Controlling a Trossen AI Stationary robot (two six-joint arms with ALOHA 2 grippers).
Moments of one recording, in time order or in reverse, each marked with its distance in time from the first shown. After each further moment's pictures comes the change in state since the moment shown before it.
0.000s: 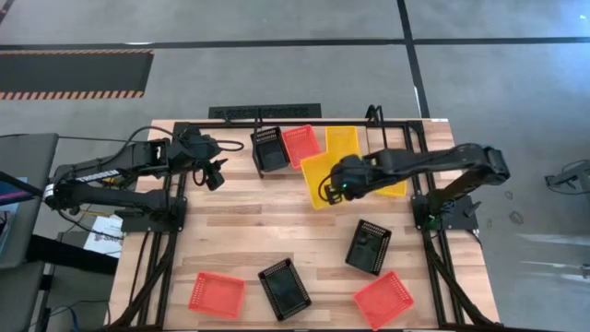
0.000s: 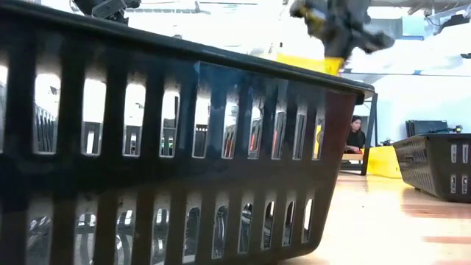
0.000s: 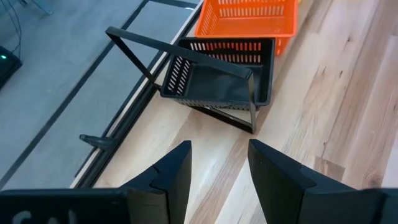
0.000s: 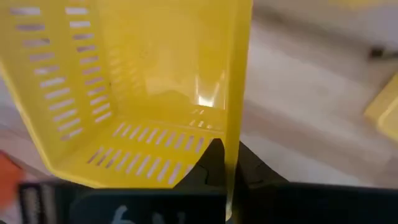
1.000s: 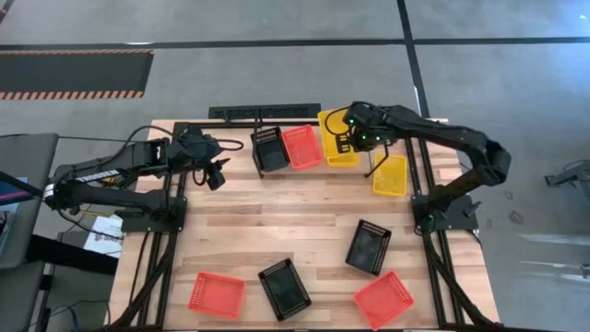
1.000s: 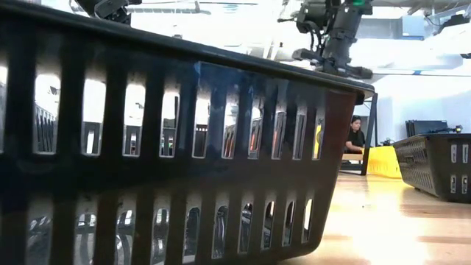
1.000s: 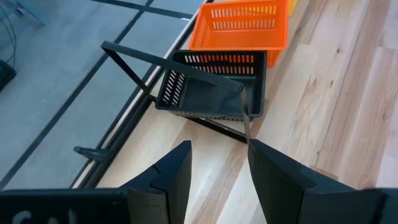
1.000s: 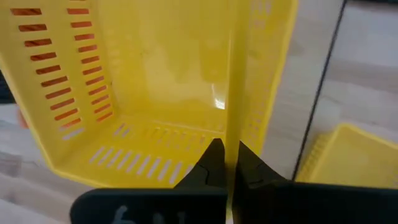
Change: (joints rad) left arm 0.000 0.000 0.000 0.042 0.020 0.020; right arm -0.536 -0.023 -0.078 0.114 -0.052 -0.394
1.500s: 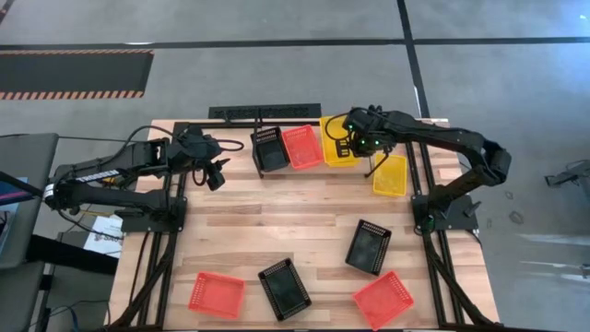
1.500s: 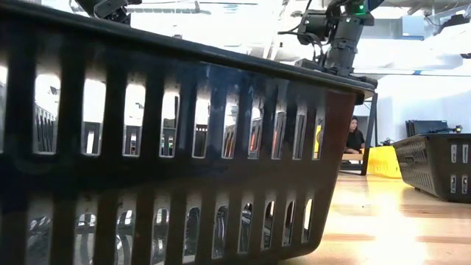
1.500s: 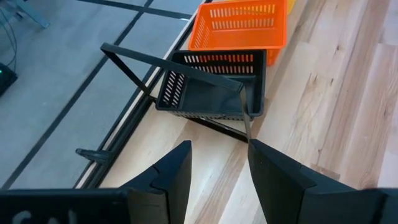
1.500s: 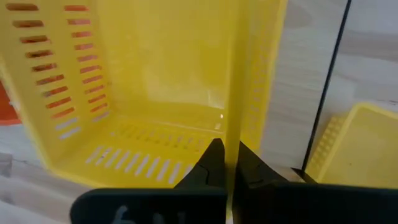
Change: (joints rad) left arm 0.000 0.000 0.000 -0.001 0.001 0.018; right arm 0.002 0.000 -0.086 0.063 -0.037 0.055
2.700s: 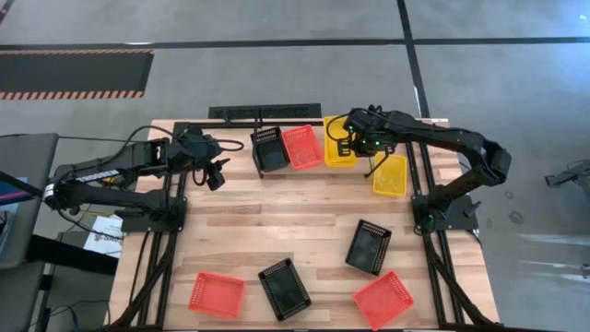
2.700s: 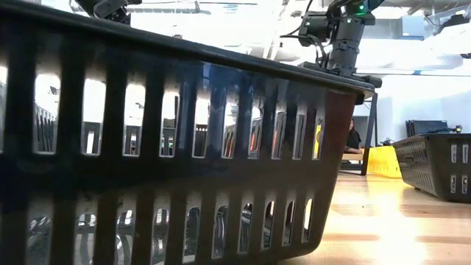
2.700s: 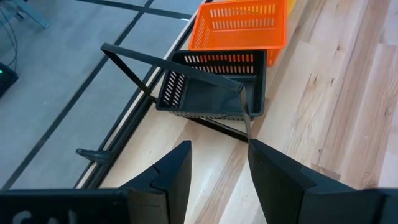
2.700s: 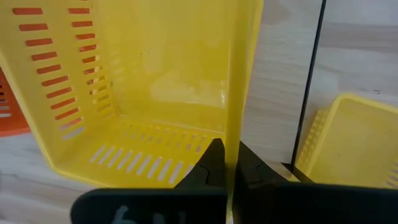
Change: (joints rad) left arm 0.000 0.000 0.000 0.000 -0.002 0.001; right arm 0.001 0.000 -0.001 -0.029 0.029 0.058
